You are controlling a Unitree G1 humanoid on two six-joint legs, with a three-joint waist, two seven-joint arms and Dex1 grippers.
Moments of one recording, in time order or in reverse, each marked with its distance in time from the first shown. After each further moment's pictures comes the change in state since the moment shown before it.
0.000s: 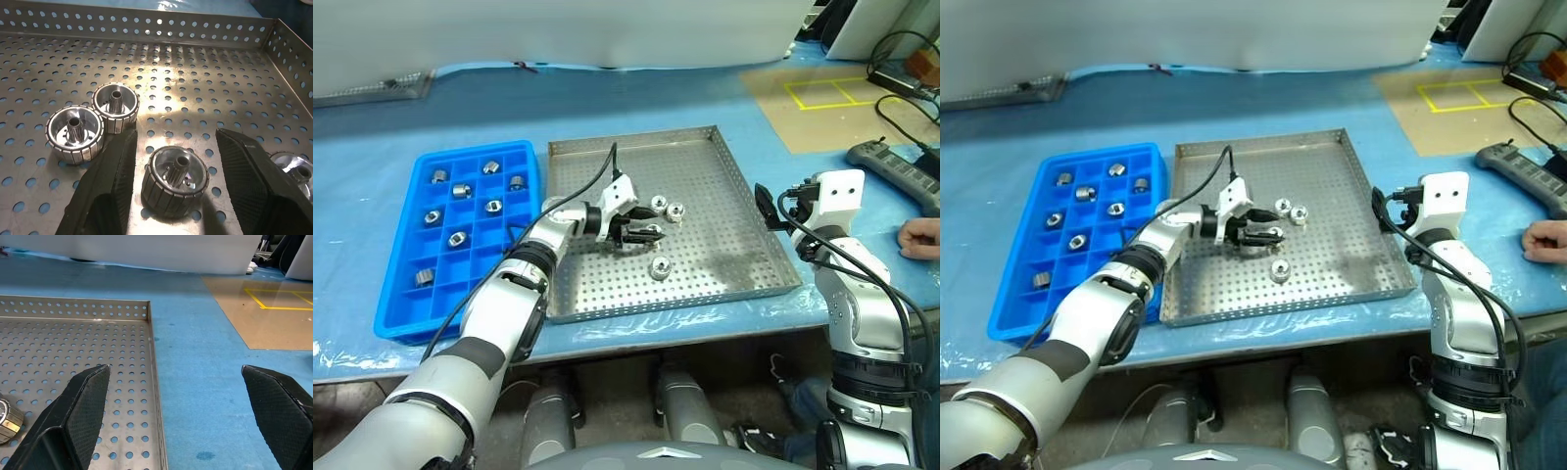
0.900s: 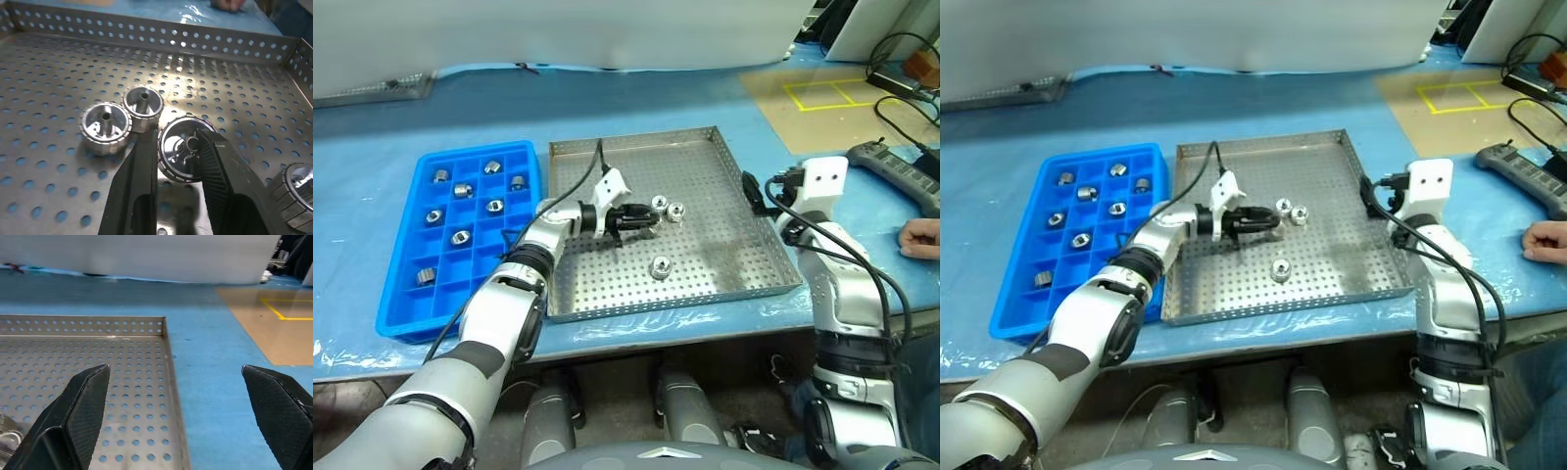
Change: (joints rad) left arm 0.032 0.013 0.111 -0.083 -0.013 0.044 0.041; right arm -0.147 0.036 0.069 0.188 0.000 -0.092 0.010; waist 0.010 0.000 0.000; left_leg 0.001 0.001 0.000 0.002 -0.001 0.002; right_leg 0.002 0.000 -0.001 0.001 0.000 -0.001
